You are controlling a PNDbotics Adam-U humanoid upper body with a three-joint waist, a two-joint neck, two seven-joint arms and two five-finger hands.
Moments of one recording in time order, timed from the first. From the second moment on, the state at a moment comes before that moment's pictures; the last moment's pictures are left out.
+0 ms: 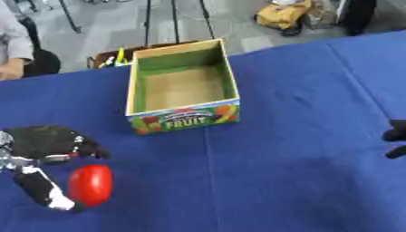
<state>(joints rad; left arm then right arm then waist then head) -0.52 0.84 -0.30 -1.55 -0.81 -0.56 -0.55 -0.11 -0.21 -0.12 -1.98 0.33 -0.12 0.00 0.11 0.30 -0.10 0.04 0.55</state>
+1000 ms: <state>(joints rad) -0.51 0.84 -0.31 -1.55 -0.96 -0.64 -0.46 -0.11 -0.21 -0.12 -1.98 0.33 -0.12 0.00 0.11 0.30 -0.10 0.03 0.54</state>
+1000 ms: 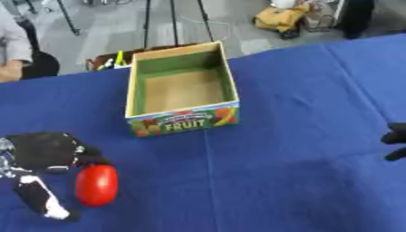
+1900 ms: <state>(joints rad) -0.51 0.82 -0.32 -1.52 -0.81 -0.57 -0.37 -0.11 -0.21 -0.13 -1.98 0.33 -0.11 0.01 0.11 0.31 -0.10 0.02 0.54</state>
